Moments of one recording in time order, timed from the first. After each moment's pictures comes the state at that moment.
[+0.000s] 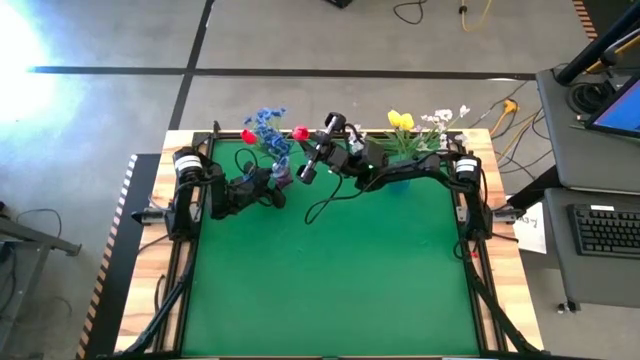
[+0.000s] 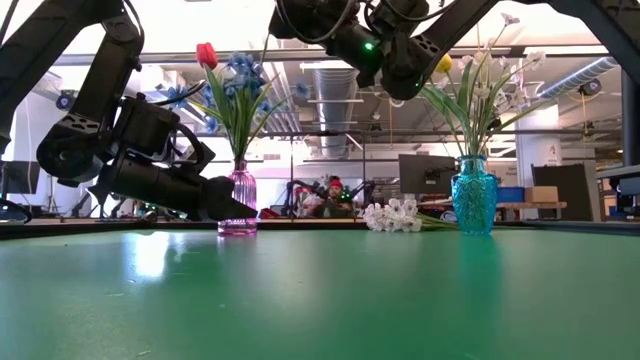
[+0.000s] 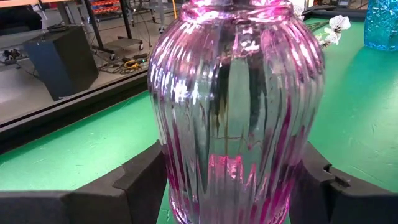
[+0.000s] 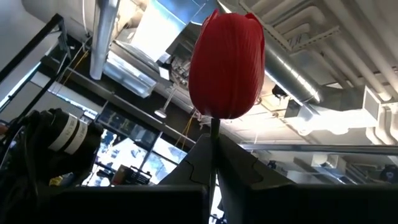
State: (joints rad) left arm 0.41 2.05 0.20 1.56 -0.35 -0.06; right arm -0.25 2.04 1.33 1.45 -0.07 -0.55
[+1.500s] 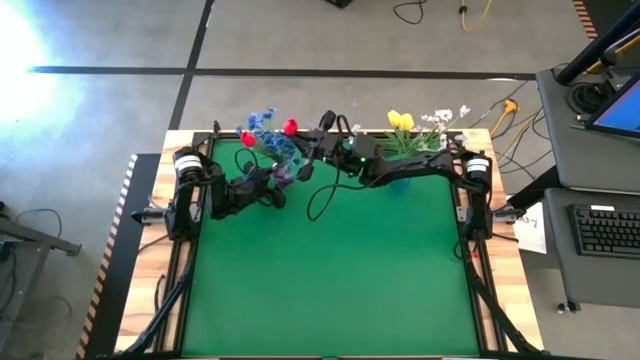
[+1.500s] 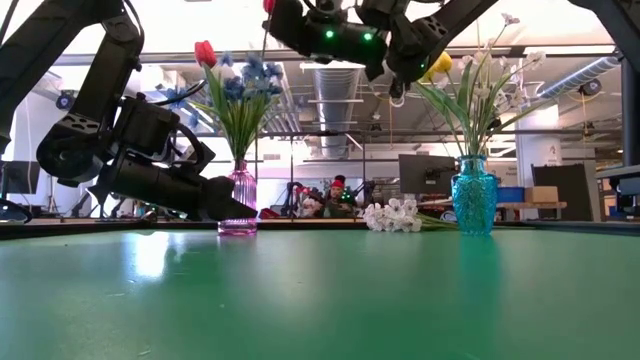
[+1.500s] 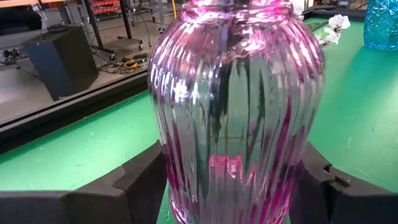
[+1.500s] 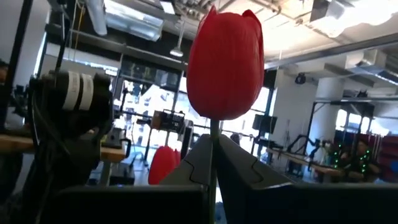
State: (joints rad) left arm 0.41 2.05 0.20 1.56 -0.35 -0.06; right arm -0.25 1.95 1.33 1.06 0.03 -0.27
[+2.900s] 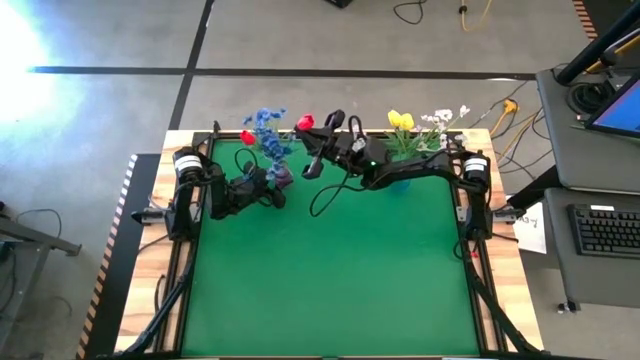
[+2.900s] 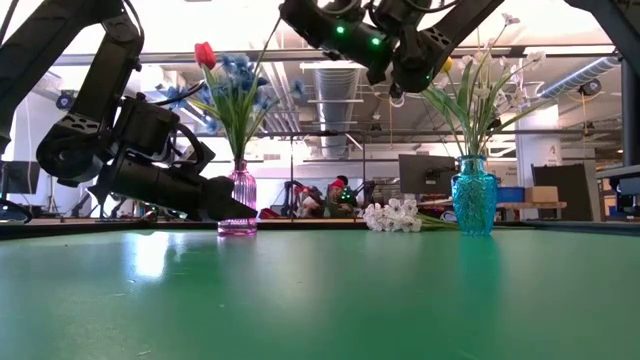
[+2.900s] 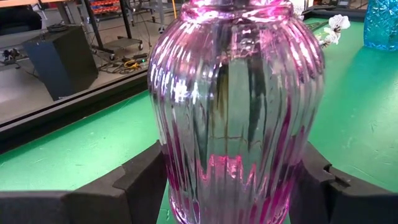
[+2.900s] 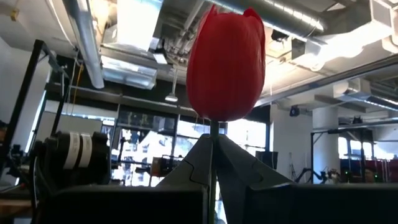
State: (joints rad) left arm 0.41 2.05 0.20 1.56 -0.35 -0.06; right arm -0.26 1.97 1.27 1.33 0.02 -0.19
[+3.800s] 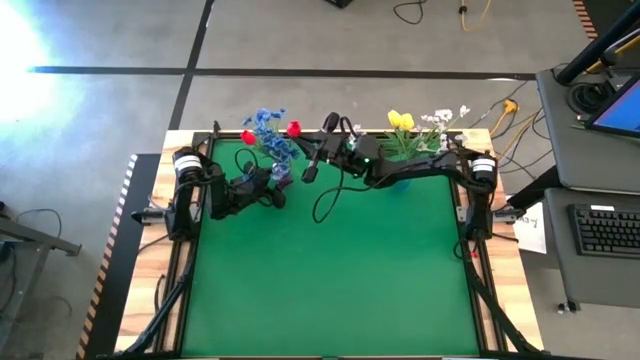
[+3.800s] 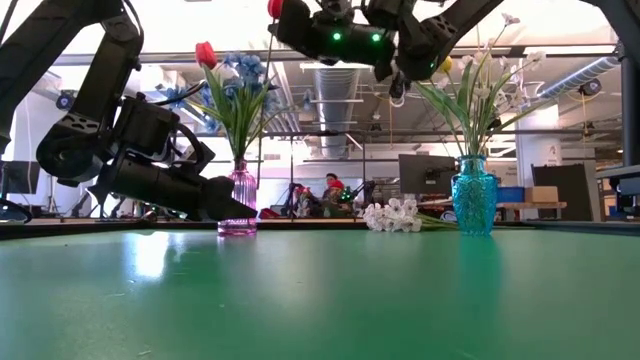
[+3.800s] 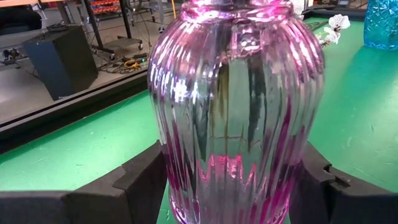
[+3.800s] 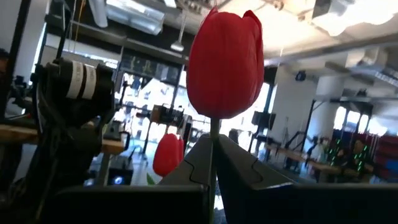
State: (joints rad) left arm 0.41 2.05 0.20 1.55 -0.35 -0.06; right arm -0.25 1.91 1.27 1.05 0.03 -0.29
